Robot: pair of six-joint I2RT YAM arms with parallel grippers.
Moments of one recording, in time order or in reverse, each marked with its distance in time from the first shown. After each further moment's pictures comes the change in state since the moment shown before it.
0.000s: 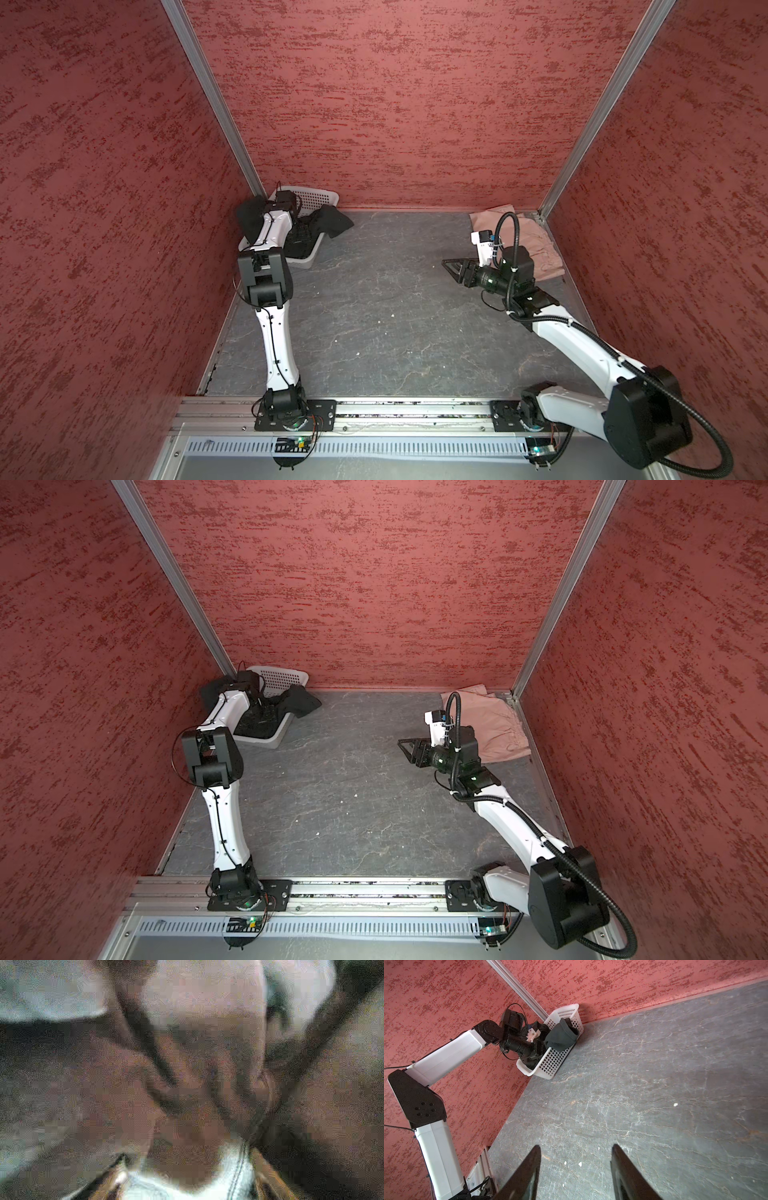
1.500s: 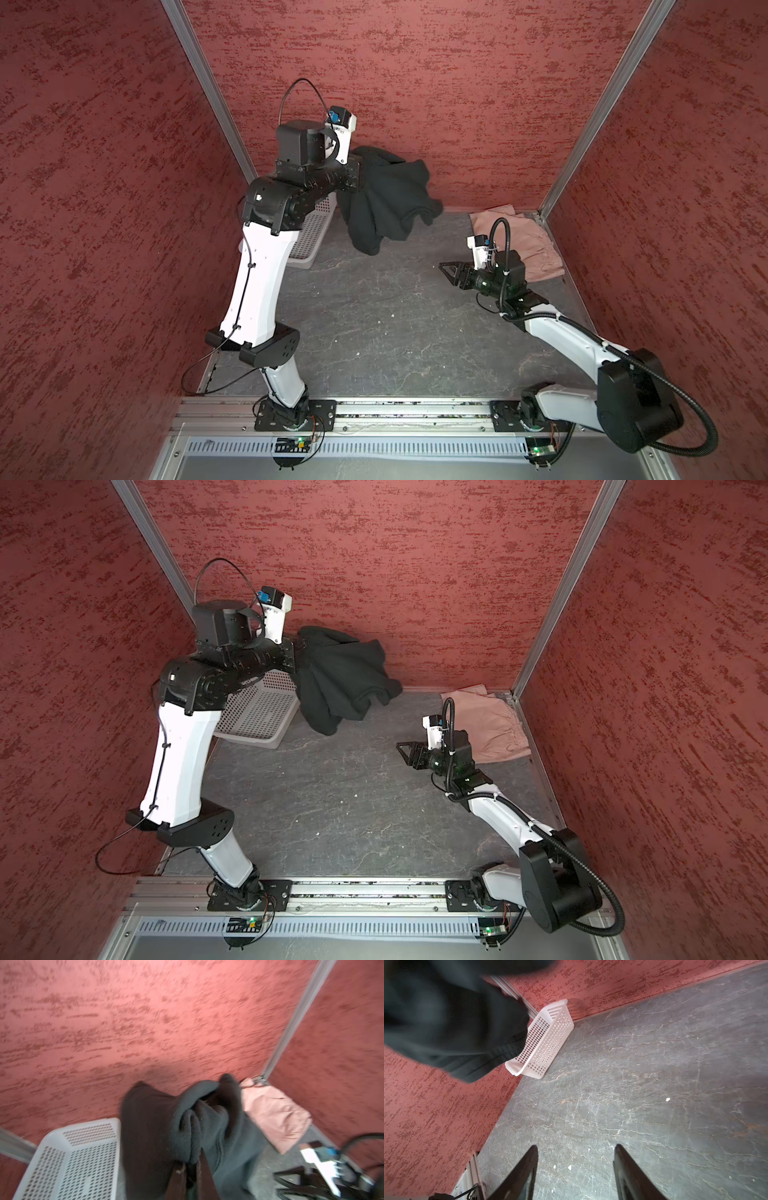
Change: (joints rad) left arm -0.545 -0.637 0.438 -0.154 0.263 0.109; right arm 0.012 0.079 -0.055 0.116 0.045 0.005
